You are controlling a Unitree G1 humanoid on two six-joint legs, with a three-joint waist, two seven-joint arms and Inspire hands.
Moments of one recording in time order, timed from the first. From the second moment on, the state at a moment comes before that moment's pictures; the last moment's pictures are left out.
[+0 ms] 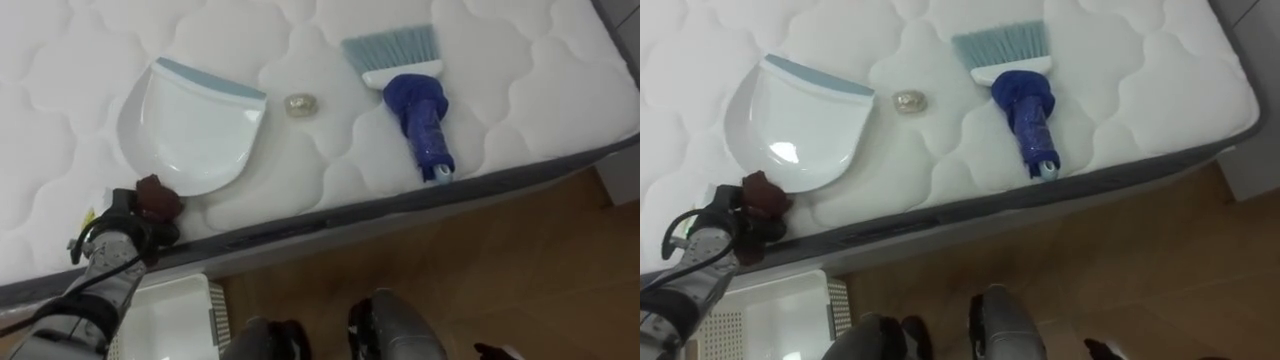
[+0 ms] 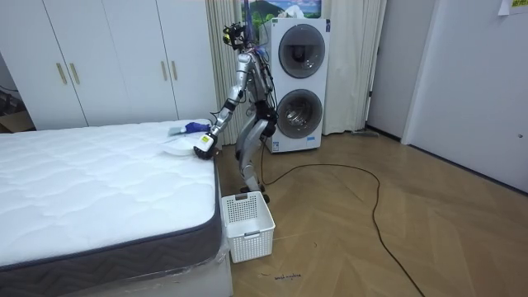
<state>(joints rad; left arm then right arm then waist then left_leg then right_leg) -0.53 0.39 -0.28 1.25 0.03 0.00 0.32 -0.09 -0.33 0.45 1.20 0.08 0.06 -0.11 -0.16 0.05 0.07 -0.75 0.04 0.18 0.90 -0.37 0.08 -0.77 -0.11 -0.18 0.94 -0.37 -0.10</state>
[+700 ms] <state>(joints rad) -0.53 0.41 -0.28 1.27 0.28 -0.06 0.42 -0.10 -0.33 0.39 1.20 0.23 -0.02 -0.14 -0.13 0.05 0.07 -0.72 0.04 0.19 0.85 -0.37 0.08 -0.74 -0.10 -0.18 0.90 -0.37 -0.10</state>
